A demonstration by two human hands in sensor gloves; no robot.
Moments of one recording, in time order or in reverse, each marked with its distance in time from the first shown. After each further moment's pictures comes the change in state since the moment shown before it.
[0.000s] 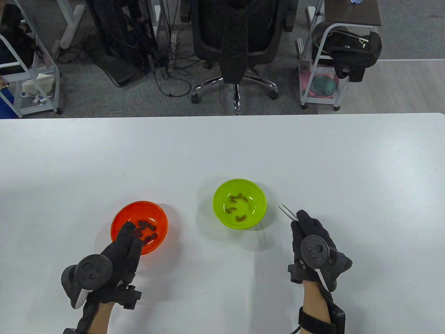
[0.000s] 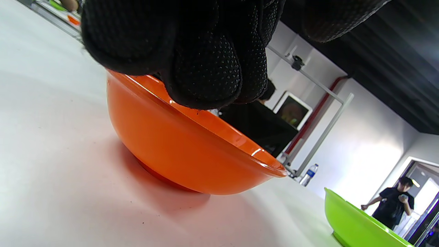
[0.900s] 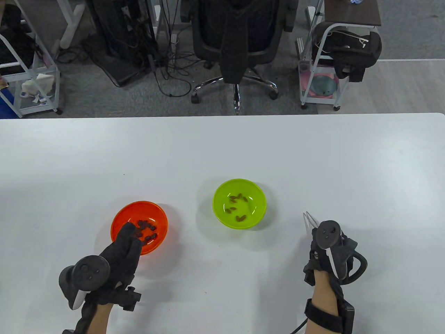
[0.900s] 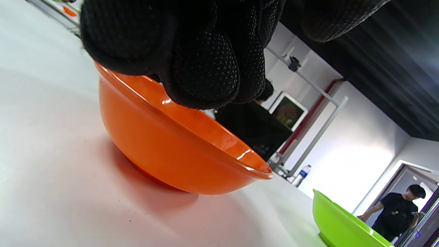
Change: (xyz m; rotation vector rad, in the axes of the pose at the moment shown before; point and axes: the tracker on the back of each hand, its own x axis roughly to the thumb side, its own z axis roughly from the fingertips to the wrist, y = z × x) left_hand -0.001 0.003 0.003 -0.006 -0.015 0.037; right_hand -0.031 0.013 -0.022 0.186 0.267 0.223
